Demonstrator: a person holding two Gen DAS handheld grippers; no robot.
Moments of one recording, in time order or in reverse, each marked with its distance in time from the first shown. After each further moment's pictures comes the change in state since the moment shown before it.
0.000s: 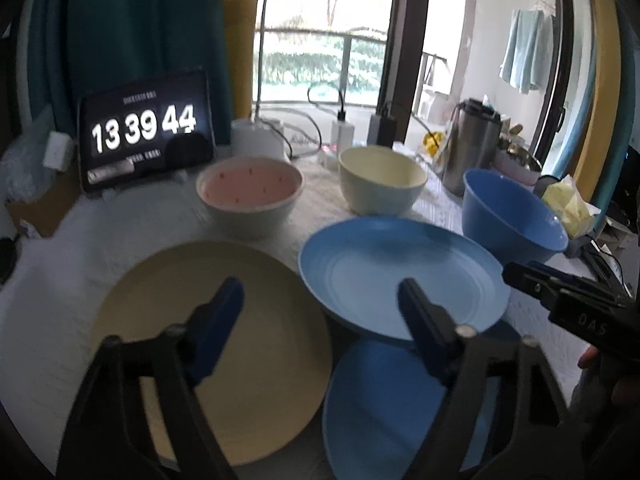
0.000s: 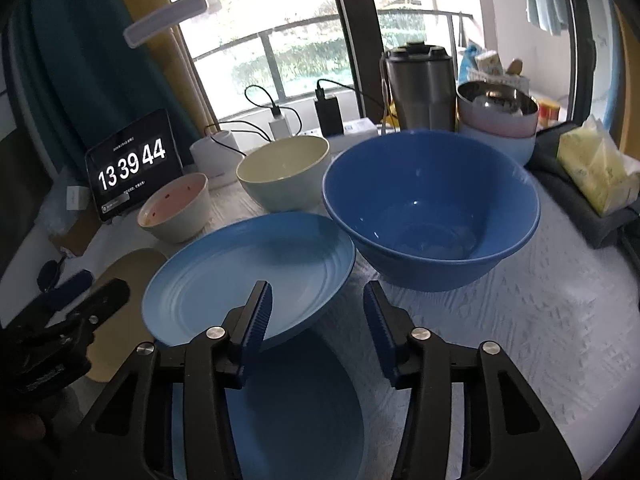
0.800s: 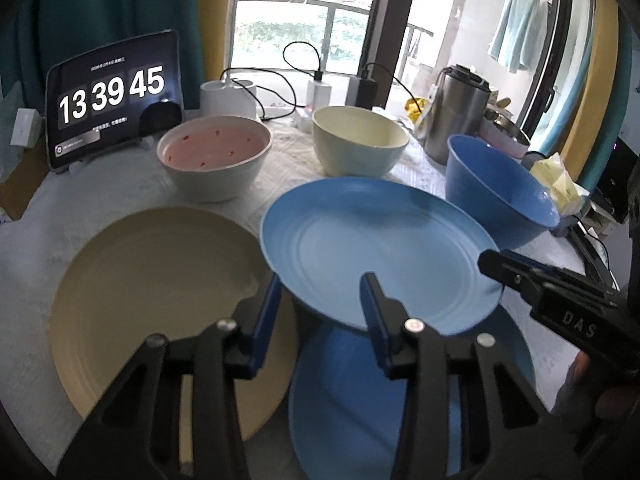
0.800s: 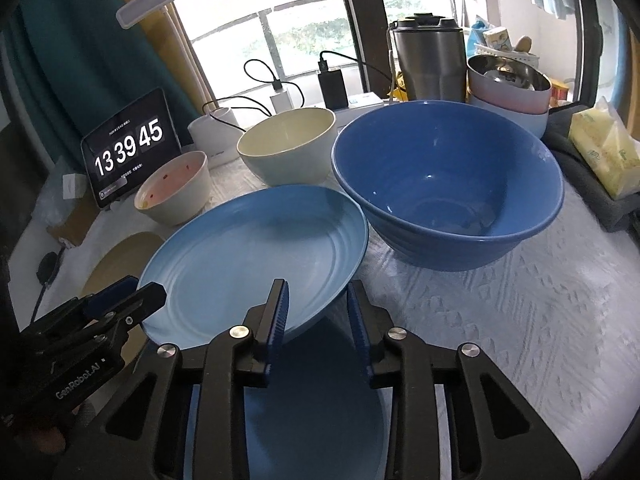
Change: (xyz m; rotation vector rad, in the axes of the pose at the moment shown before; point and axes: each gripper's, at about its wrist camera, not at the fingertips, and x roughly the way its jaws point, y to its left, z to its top) left arm 0.018 -0.013 -0.010 0.004 0.104 -0.083; right arm 0.012 0.008 -0.005 0.006 0.072 0.000
